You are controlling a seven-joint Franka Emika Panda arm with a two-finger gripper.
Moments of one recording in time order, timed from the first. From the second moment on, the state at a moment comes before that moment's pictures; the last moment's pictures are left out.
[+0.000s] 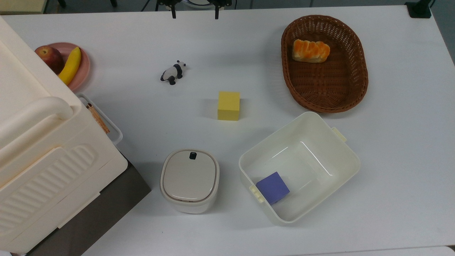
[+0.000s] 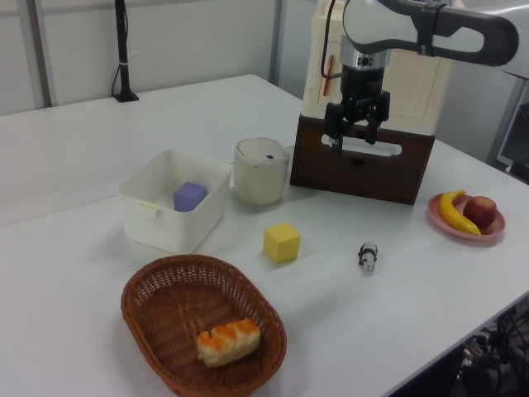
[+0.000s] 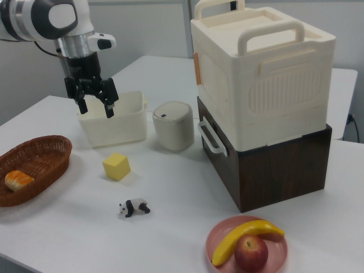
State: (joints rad) arm 0.12 -0.01 -0.05 -1.67 -0.06 1.58 0.03
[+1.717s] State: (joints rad) arm 0.03 0.18 0.00 -1.68 -0.23 2.00 -0.51
